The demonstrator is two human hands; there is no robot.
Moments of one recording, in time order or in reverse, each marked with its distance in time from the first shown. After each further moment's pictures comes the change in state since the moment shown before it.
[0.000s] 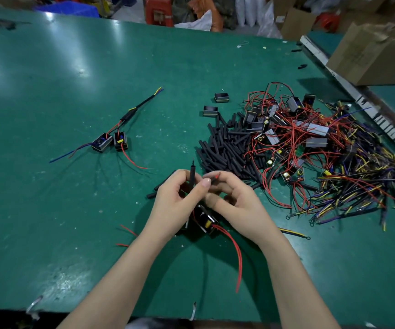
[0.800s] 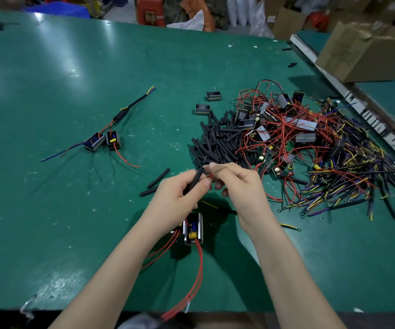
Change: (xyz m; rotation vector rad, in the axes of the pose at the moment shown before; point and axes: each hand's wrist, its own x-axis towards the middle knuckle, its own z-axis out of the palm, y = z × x) left_hand -0.004 0.023 -0.004 0.155 -0.230 -0.010; right_hand 0.007 -0.023 0.005 0.115 0.341 0.068
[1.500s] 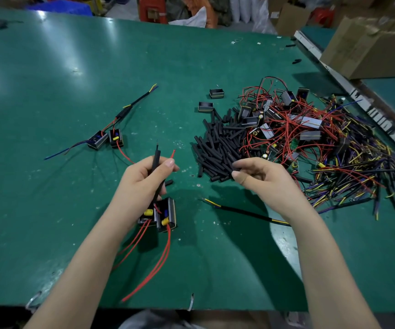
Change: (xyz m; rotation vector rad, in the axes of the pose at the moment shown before) left_hand -0.003 -0.005 -0.045 -0.196 0.216 -0.141; right_hand 0.020 0.006 -0.061 -0.477 -0.126 -0.006
